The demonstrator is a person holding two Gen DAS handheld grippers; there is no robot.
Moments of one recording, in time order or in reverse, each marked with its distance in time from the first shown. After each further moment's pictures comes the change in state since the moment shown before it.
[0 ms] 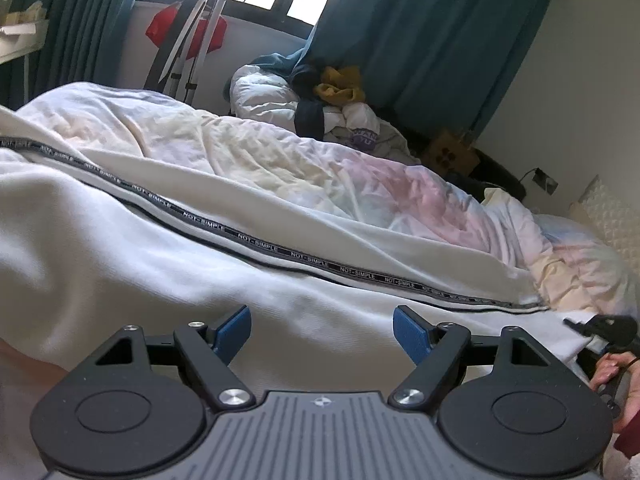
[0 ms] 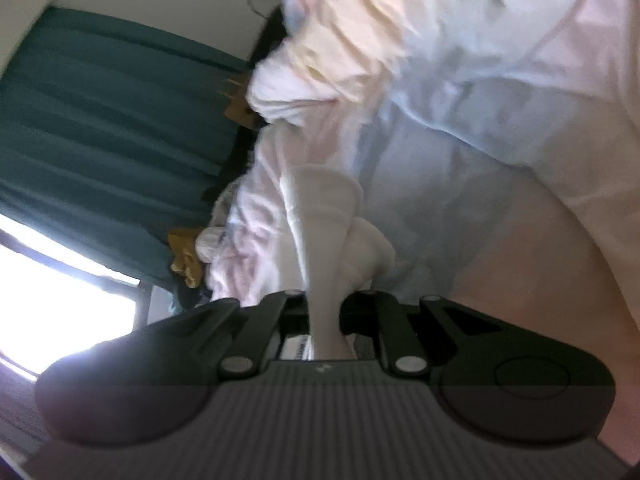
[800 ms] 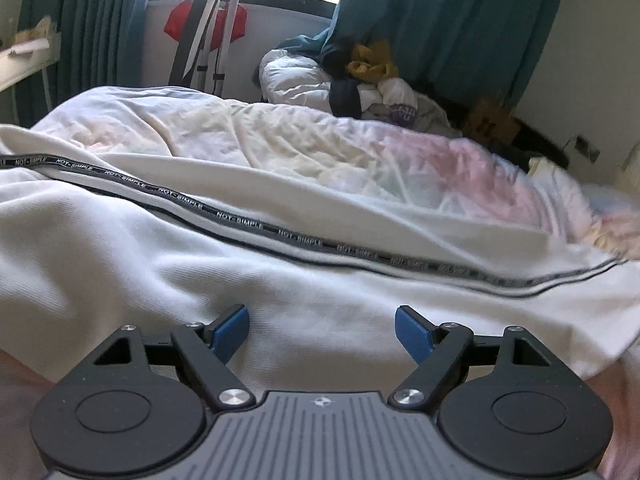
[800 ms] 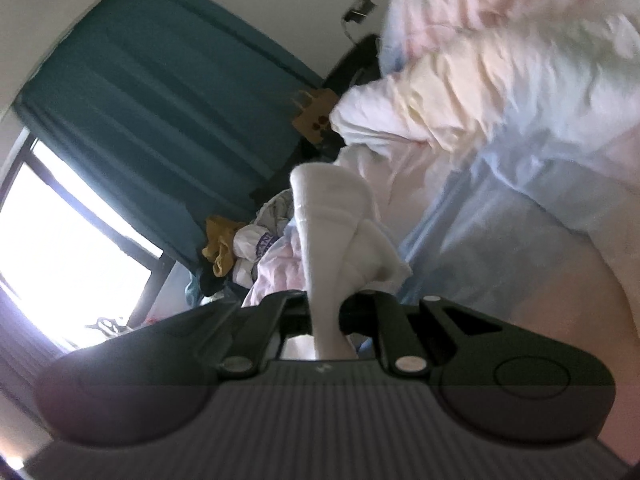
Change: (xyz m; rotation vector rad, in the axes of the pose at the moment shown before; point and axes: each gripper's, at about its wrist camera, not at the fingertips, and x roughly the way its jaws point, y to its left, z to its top) left arm 0.022 0.007 0.014 0.026 0.069 0.119; right arm -0.035 0.066 -0.016 -0.289 -0.086 0.089
